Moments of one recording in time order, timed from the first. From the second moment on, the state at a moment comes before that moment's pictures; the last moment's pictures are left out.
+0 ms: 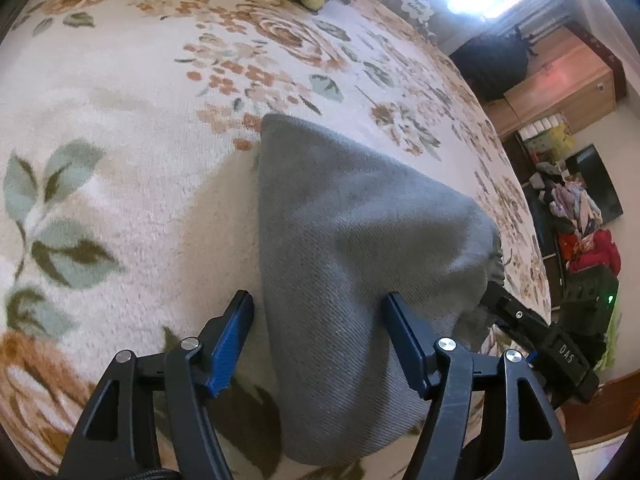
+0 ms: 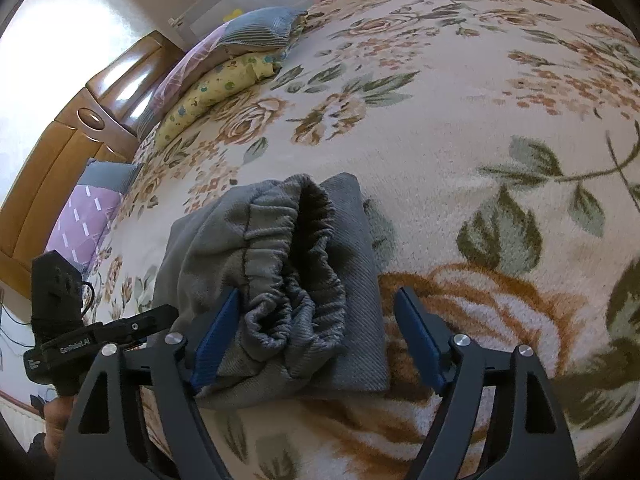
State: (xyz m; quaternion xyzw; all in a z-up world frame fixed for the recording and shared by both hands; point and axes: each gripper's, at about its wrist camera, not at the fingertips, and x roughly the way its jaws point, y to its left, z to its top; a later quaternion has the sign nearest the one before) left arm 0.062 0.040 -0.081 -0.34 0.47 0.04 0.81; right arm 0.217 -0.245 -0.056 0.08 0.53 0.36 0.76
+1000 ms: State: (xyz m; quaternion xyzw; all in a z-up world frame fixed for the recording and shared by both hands) left arm 0.069 0.038 -0.085 -0.36 0.46 0.00 0.81; right arm 0.212 -0.245 -0.071 0.12 0.52 0.39 0.75
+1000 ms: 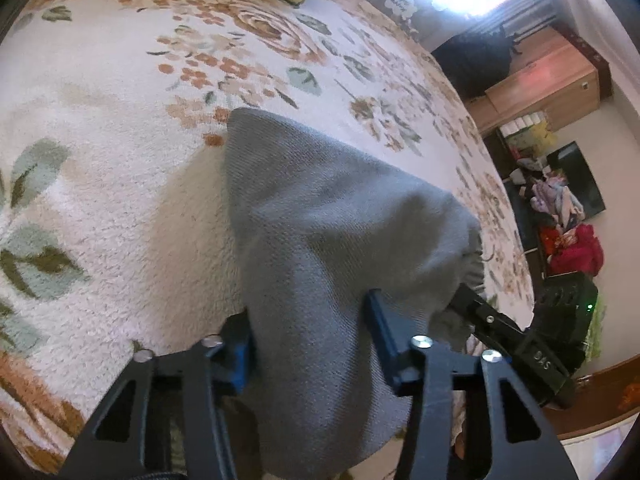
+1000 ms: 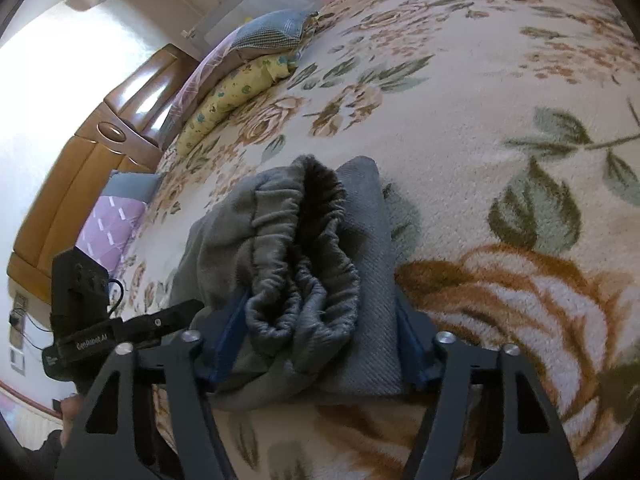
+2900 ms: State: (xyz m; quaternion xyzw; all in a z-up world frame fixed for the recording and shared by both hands) left arm -0.014 0.107 -0.016 -0.29 0.39 0.12 0.87; right arm 0.122 -0.108 0.001 0.05 0.46 0.51 0.73
